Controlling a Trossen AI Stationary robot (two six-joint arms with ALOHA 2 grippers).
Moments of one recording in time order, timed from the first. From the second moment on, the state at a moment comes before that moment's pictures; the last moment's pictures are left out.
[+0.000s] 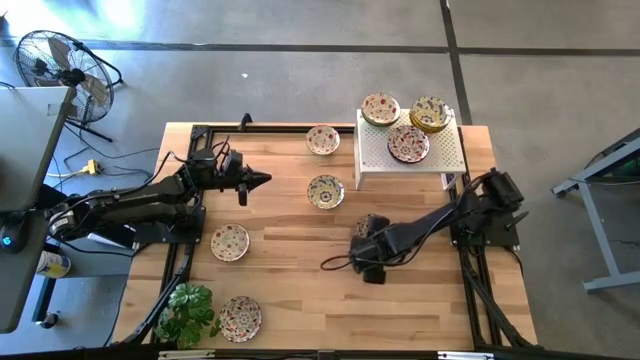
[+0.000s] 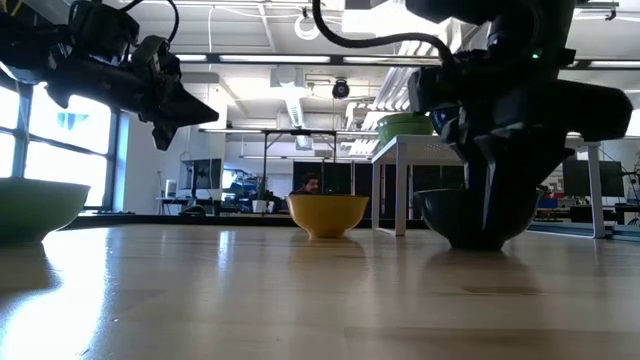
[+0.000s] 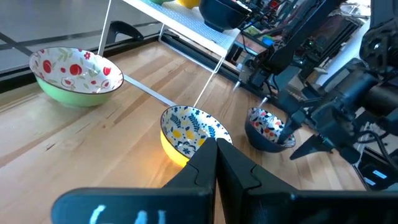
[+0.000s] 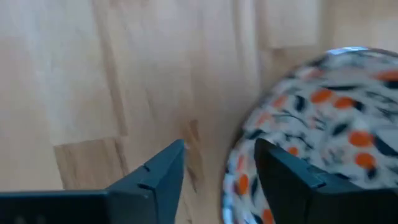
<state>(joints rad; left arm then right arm) 0.54 0.75 0.23 0.36 0.35 -0.36 0.37 1.79 1.11 -0.73 0.20 0.48</state>
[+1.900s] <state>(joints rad) 0.54 0.76 0.23 0.33 0.38 -0.34 -0.31 1.54 1.64 -1.43 0.41 -0.09</state>
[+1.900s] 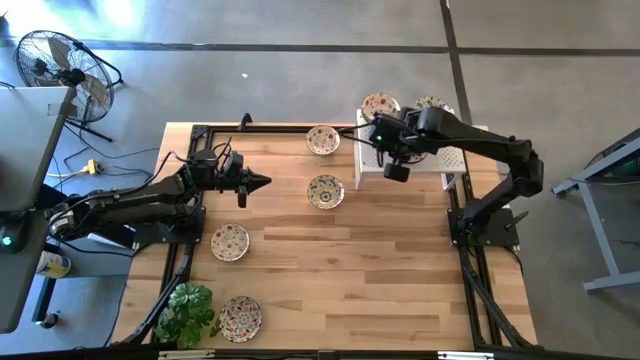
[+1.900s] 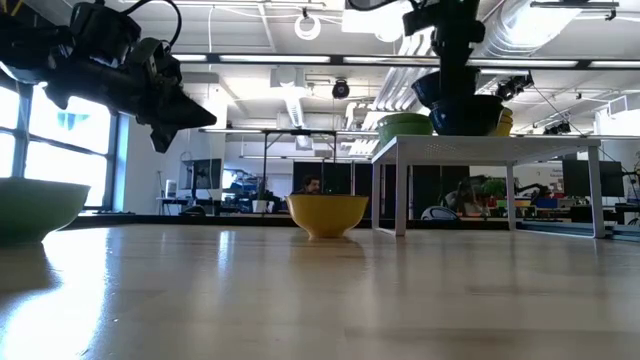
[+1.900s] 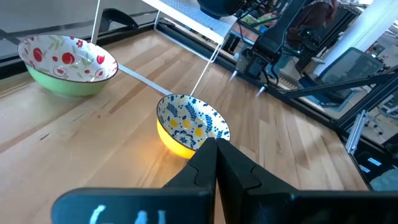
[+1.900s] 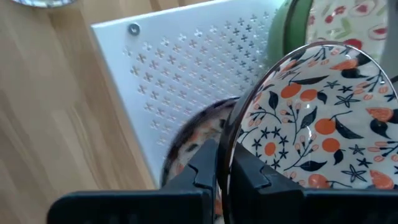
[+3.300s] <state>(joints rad) 0.54 0.76 0.23 0.30 0.43 -0.35 -0.33 1.34 1.43 -1.28 0.25 0.09</state>
